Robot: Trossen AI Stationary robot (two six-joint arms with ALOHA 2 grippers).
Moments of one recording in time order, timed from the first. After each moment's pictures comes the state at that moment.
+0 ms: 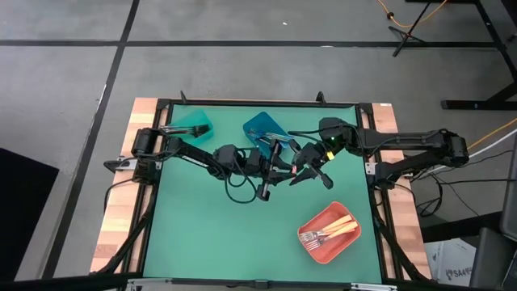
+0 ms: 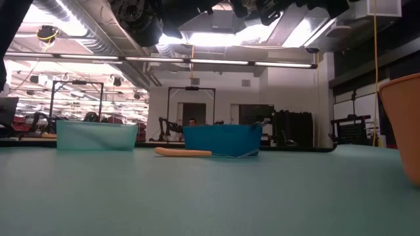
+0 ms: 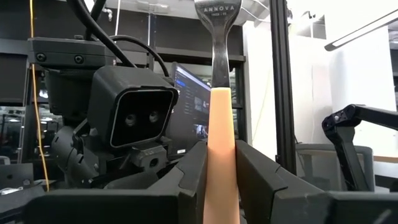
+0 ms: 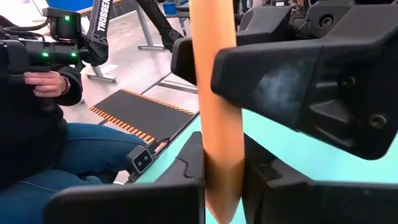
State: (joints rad) left arm -0.04 1.94 1.11 1.34 0.15 -0.07; right arm -0.10 1.24 0.94 0.00 -0.79 -0.05
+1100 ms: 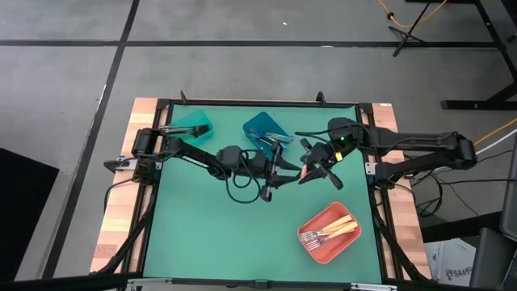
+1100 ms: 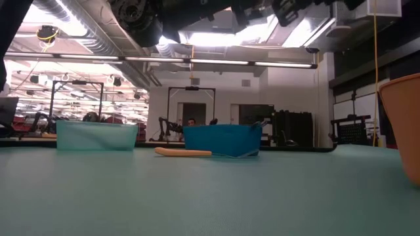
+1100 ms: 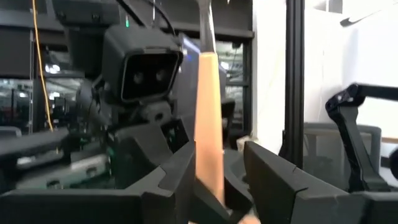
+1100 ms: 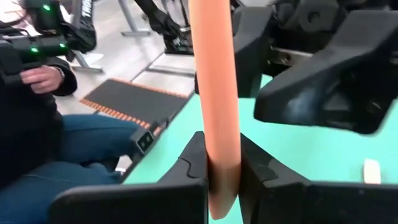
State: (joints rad) left arm -0.05 1.94 1.11 1.24 0.13 -0.07; right arm -0.10 1.12 0.94 -0.24 -0.70 -0.06
